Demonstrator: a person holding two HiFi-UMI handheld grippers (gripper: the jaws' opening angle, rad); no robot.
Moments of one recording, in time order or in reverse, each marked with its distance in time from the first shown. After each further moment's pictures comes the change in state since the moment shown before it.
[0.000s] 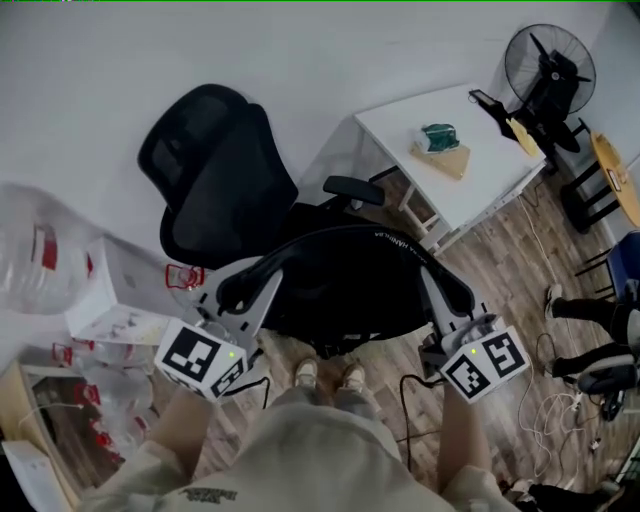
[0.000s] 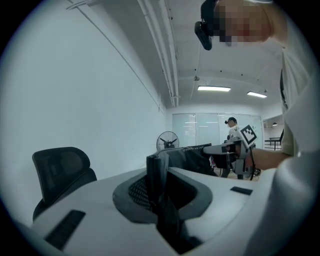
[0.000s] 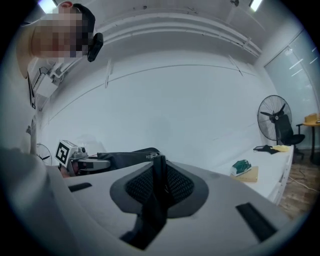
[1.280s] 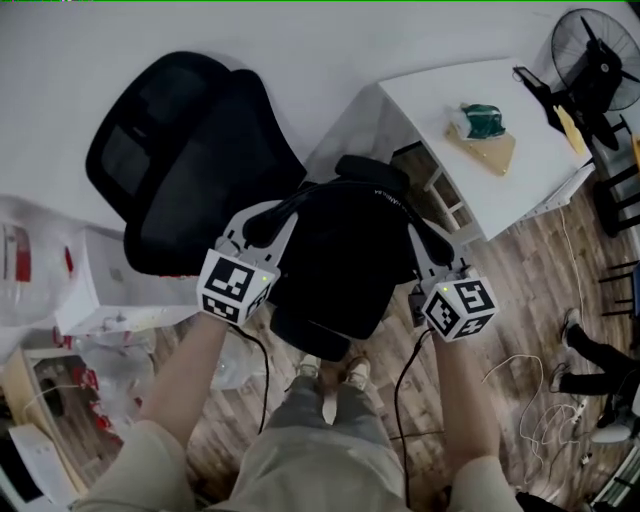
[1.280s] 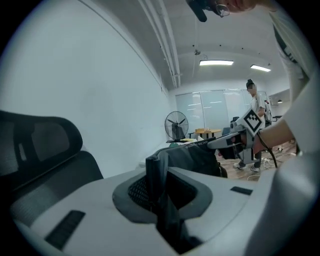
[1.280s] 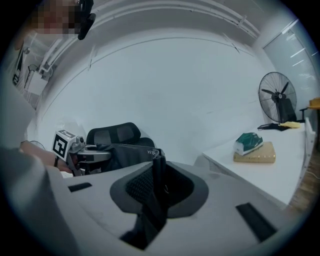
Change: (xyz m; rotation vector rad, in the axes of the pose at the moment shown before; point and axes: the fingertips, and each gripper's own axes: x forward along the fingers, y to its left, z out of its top) left arm 0.193 0.129 -0.151 0.122 0.153 0.080; right arm 0.182 -0.162 -0.160 0.047 0.115 -0.009
